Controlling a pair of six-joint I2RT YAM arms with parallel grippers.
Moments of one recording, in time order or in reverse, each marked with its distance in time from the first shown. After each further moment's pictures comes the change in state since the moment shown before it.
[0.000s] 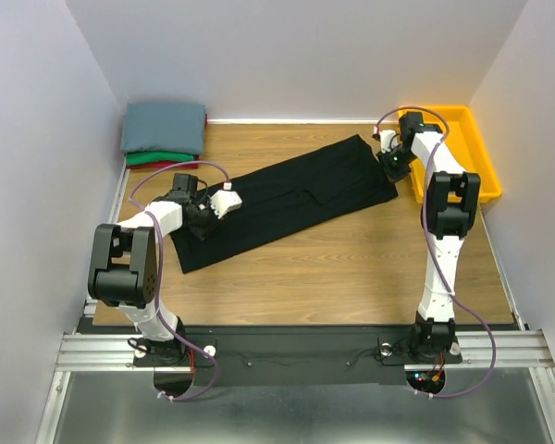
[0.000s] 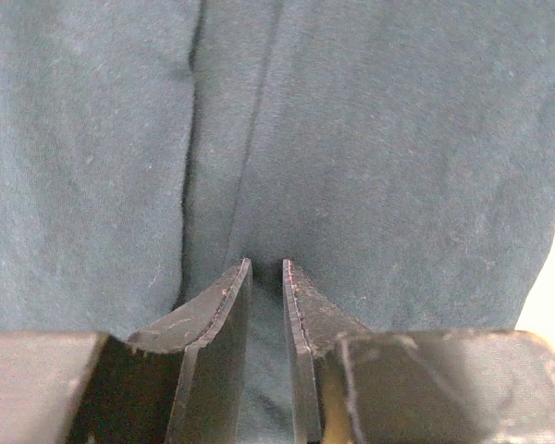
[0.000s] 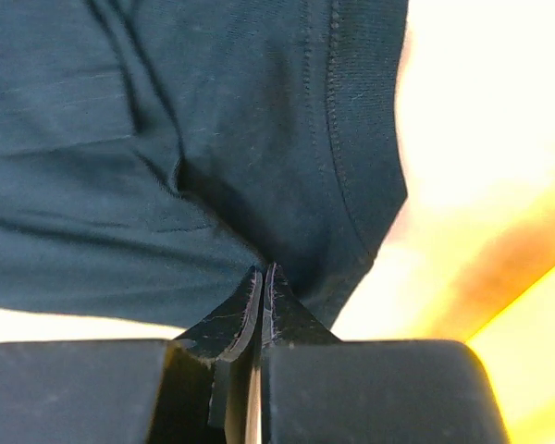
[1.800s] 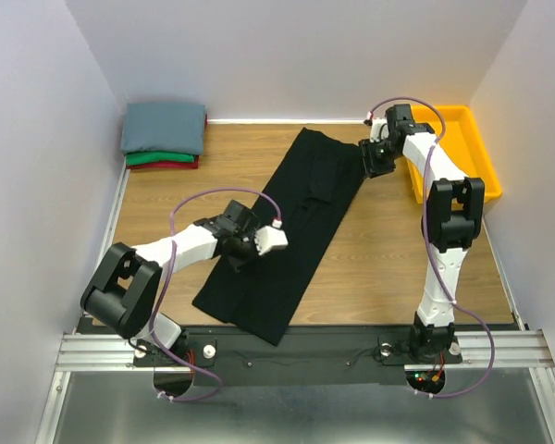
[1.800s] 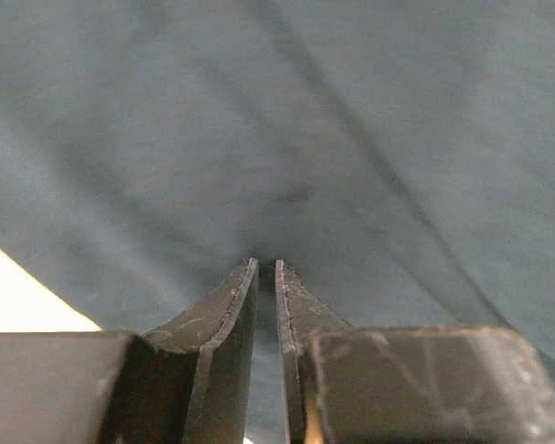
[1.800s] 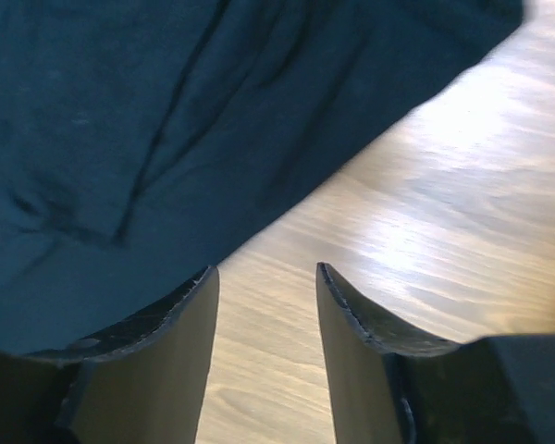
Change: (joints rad) left arm -0.424 -0.147 -0.128 -0.026 -0.067 -0.175; right arm 0.121 -0.207 -0.178 0.195 -0.065 0.321
